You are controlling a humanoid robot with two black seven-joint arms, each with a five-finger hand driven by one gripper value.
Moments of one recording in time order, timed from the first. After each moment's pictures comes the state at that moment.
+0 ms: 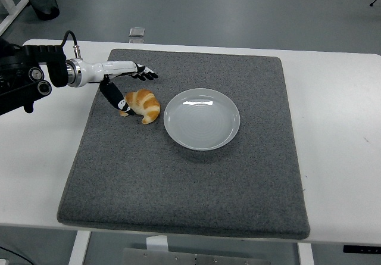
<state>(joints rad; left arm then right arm) -1.11 0.68 -0.12 -1.12 1.11 -0.21 -0.13 0.09 0.00 -0.15 0.13 0.03 -0.02 -0.06</state>
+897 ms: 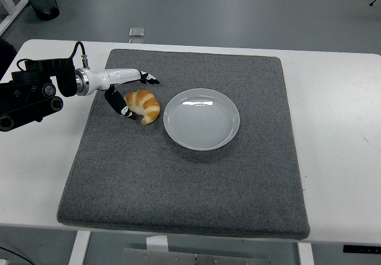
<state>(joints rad) -1.09 0.63 -0.07 -1.09 1.20 -0.10 -0.13 0.09 0.00 -0.15 0.13 0.03 -0.02 -0.06</state>
